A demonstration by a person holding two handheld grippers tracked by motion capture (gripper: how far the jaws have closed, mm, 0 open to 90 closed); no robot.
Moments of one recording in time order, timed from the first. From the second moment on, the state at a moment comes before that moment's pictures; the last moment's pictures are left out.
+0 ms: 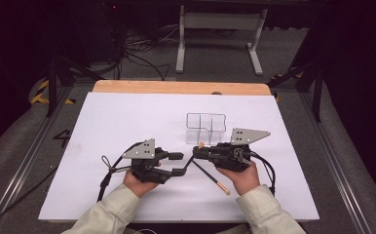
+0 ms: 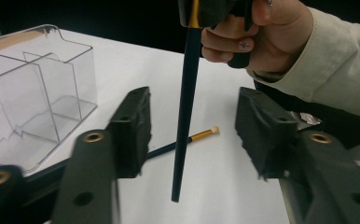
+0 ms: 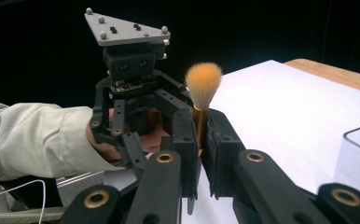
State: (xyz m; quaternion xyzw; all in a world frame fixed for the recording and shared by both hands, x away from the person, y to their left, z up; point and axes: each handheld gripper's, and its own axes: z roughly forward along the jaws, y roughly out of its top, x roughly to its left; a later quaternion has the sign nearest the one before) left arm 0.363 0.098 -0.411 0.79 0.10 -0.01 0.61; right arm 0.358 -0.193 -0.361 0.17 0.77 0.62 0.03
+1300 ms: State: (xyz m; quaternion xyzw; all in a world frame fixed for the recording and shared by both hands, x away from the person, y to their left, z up) left arm 0.365 0.128 -0.416 0.79 0.18 0.05 0.59; right arm 0.397 -0.211 -0.285 0.21 0.79 0.56 0.11
